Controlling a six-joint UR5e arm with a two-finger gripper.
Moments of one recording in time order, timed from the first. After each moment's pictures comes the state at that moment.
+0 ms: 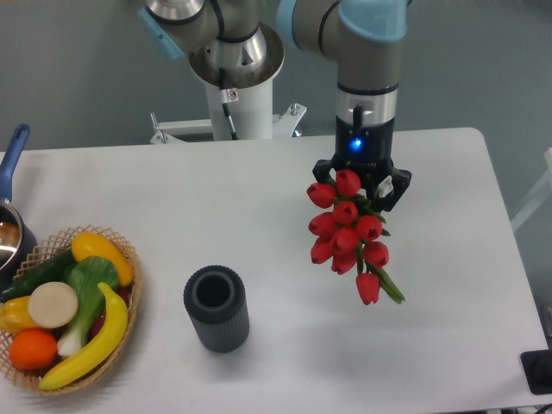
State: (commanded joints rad) arm 2.62 -1.71 -1.78 -0.85 1.53 0.93
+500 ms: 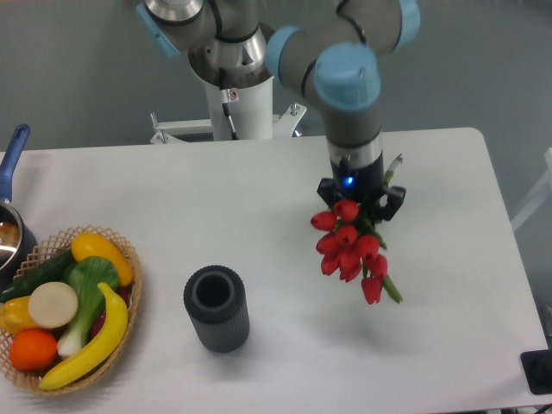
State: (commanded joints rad) arm 2.53 -1.87 -1.81 -0.85 1.72 0.93
